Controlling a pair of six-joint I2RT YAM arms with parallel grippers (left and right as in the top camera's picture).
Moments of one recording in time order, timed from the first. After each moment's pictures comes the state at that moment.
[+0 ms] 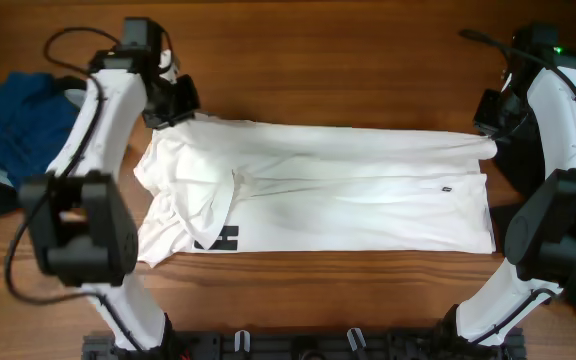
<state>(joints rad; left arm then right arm) -0.02 1.95 1.61 -0.97 0.21 -0.34 -0.22 1.95 1.64 -1.17 0.16 0.21</state>
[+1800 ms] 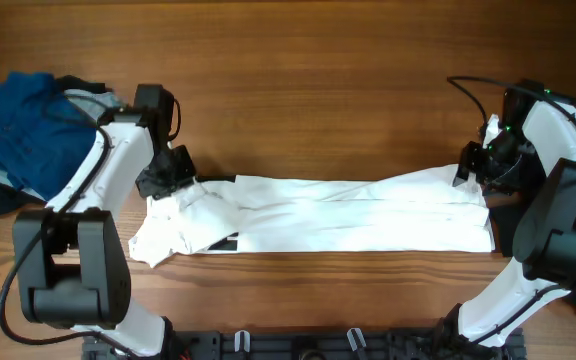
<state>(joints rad) -0.04 1.76 1.16 -1.00 0.00 -0.47 -0.30 1.96 1.33 -1.12 -0.03 0.03</state>
